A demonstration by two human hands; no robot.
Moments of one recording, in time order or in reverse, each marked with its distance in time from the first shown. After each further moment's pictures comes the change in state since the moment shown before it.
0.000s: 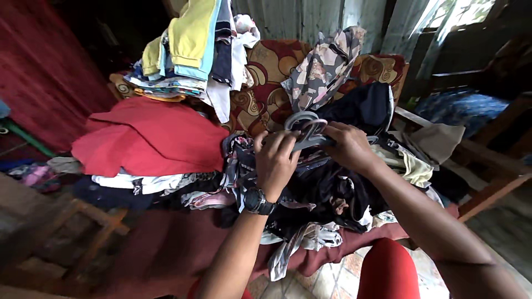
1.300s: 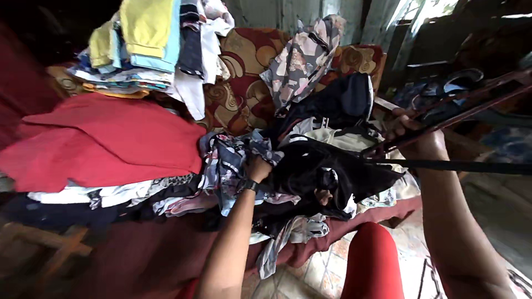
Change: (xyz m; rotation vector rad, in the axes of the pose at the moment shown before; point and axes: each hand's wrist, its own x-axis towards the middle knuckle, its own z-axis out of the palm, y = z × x) left_hand -0.064 -0.058 0.083 -0.056 -1.066 -0.795; right_hand -0.103 0.095 -0.076 1.184 0.497 0.700
